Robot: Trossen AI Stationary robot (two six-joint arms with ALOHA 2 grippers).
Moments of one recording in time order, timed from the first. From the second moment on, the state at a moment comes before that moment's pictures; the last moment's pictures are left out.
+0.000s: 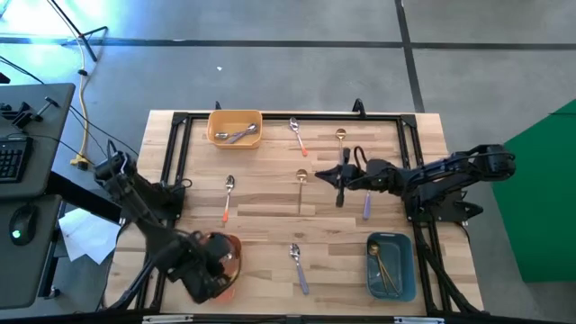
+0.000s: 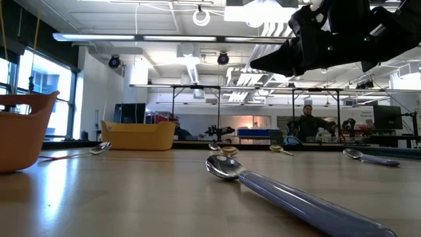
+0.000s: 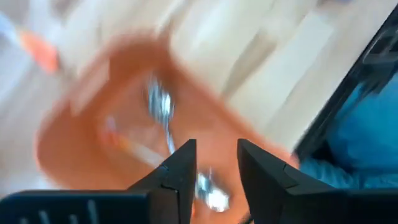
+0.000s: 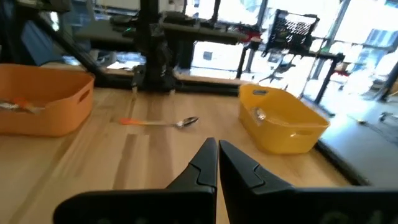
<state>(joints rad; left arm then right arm) -0.84 1.61 1.37 -1.13 -0.25 -1.47 -0.06 1.32 0.37 0.86 0.11 -0.15</state>
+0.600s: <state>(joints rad) -0.29 1.52 0.98 -0.17 -0.12 -0.47 -0.20 1.02 0.37 0.46 0.10 -0.16</state>
